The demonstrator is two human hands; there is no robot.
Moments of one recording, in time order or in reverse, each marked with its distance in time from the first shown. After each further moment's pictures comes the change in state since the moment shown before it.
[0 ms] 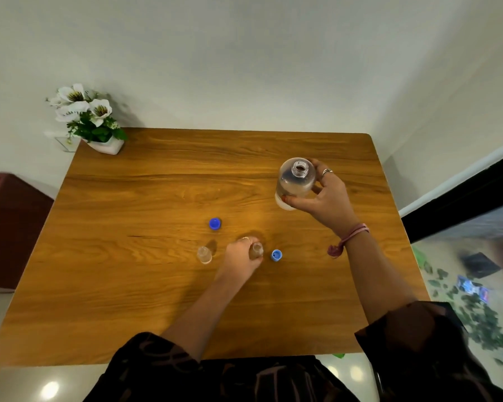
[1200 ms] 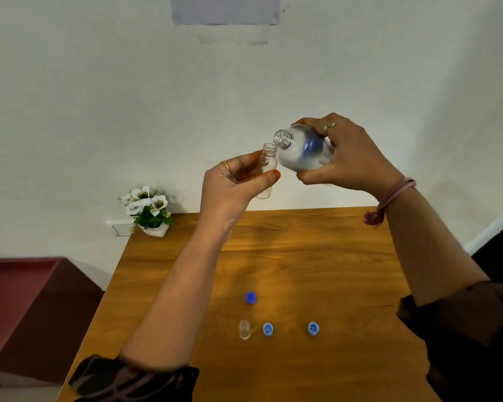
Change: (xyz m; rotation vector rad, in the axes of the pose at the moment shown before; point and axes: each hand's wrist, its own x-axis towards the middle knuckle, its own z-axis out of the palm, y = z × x) left_hand -0.047 0.134 -0.271 -0.899 0.365 0.597; right_hand 0.062 -0.211 -0.061 -0.548 0.076 -0.507
